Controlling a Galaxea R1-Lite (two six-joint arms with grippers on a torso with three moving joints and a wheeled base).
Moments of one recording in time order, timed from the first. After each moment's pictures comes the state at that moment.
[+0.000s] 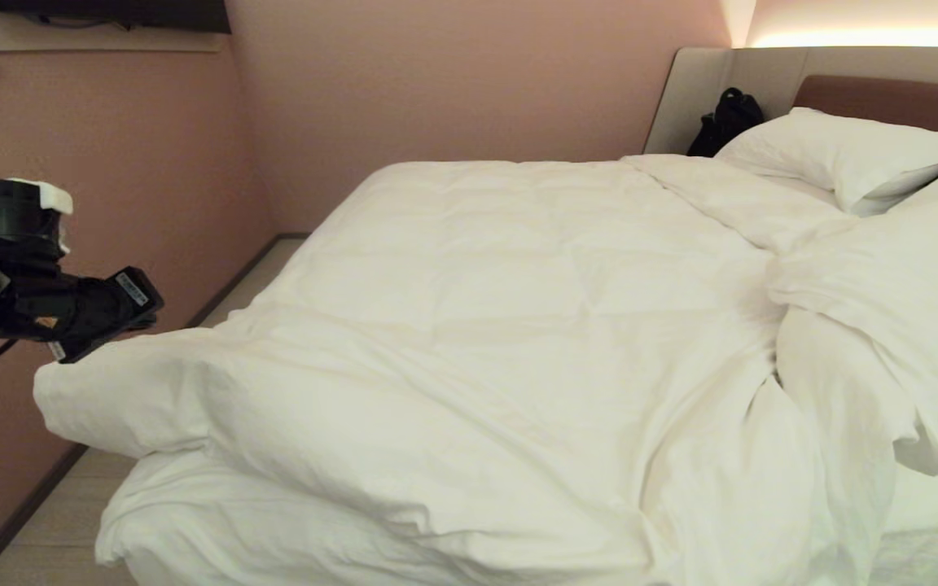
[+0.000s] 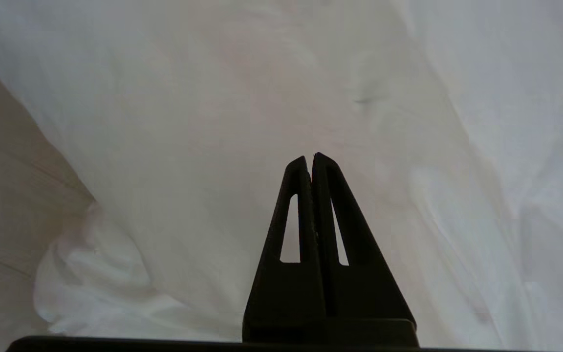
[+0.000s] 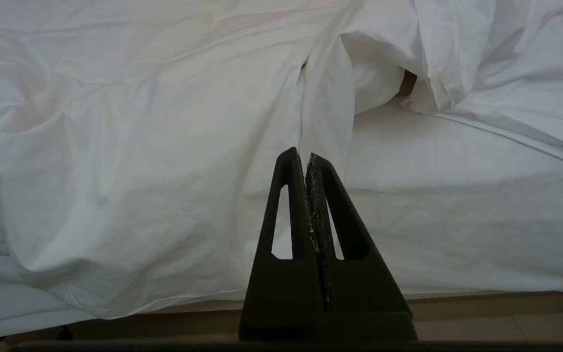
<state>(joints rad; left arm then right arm) 0.21 1.82 -1.28 0.07 -0.06 -0.53 -0.01 0.00 0.00 0.00 0.00 0.00</state>
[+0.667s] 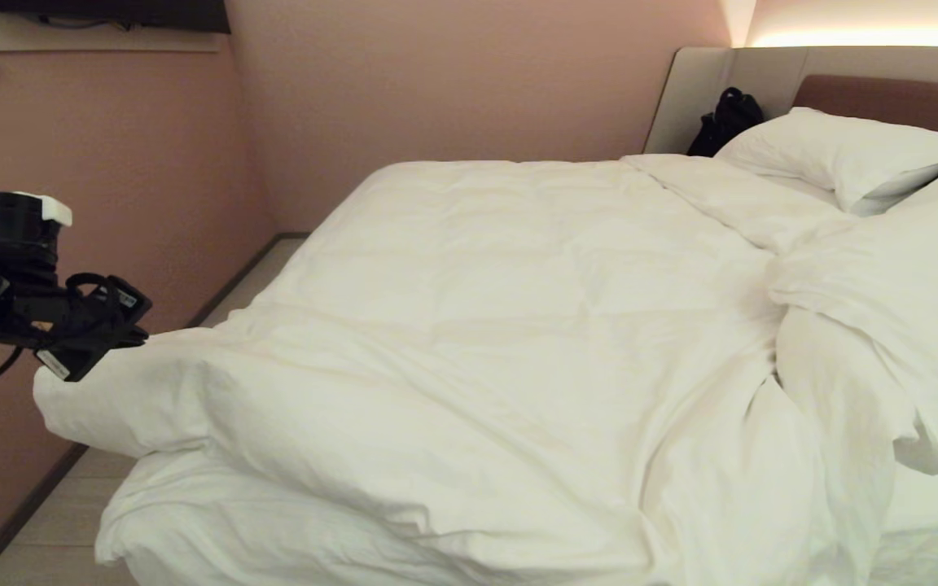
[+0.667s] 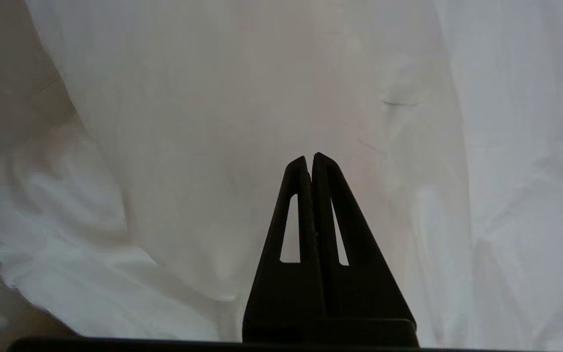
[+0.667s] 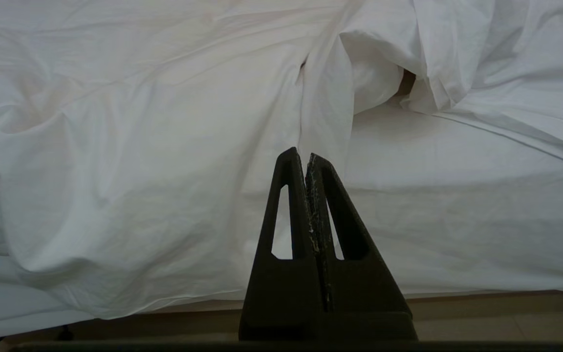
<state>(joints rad) 0.25 1.86 -1.32 0.16 -0.07 -0.80 -0.01 0.00 0.00 0.00 0.00 0.00</state>
